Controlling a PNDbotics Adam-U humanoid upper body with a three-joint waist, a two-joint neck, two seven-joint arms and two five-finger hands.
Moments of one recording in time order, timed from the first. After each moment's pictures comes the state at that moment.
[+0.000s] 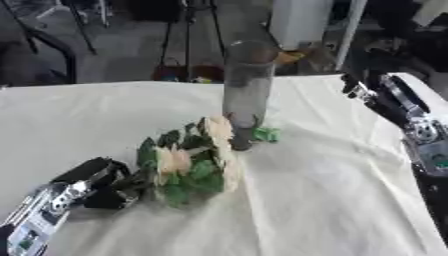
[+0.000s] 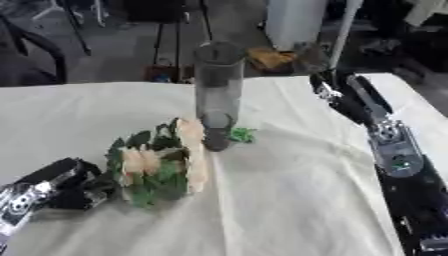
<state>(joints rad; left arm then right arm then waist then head) -0.35 0.49 -0.33 -1.38 -0.62 0.09 -0.38 -0.64 -0.32 -0.13 -1.07 0.32 -0.37 0.27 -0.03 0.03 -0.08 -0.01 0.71</state>
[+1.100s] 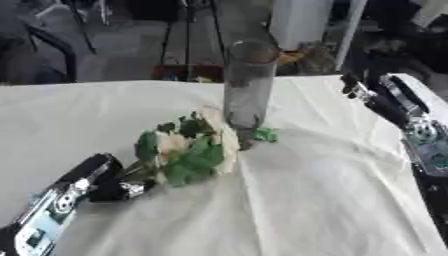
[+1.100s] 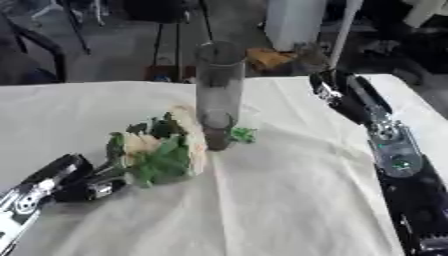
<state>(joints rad) -0.37 0.46 -0.32 -1.32 -0.57 0.09 -0.24 -0.64 -0.32 -0.13 -1.07 0.32 -0.37 0.27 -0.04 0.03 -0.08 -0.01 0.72</state>
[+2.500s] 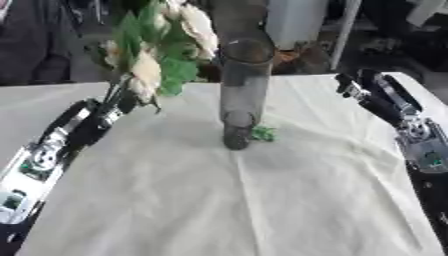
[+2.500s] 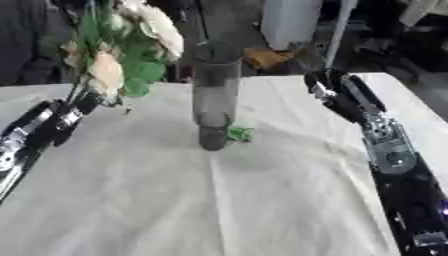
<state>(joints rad) -0.53 0.46 -0.21 -1.48 -0.16 0.17 -0.19 -0.64 -0.32 -0.13 -1.06 0.32 -0.37 0.27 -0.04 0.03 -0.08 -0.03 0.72</state>
